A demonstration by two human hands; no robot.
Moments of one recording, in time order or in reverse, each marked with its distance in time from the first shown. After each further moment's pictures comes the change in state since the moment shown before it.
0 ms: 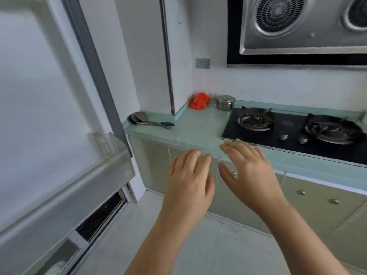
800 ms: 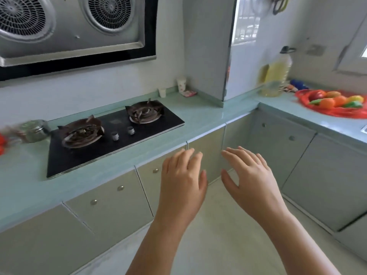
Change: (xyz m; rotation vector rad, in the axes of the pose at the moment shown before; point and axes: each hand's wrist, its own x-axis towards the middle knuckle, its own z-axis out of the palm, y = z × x) left_hand 0.024 0.272 0.123 -0.716 -0.211 0.589; right_hand -0.196 0.128 -0.189 -0.677 0.204 0.800
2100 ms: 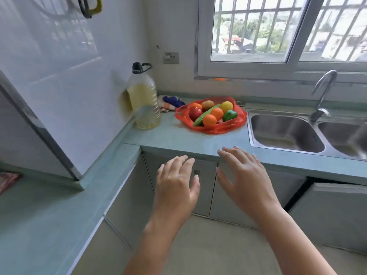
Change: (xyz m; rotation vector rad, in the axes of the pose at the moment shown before) left_hand 0.403 0.171 0.489 -0.534 -0.281 0.426; right_hand 0.248 0.496 0.050 -0.431 0.211 0.582
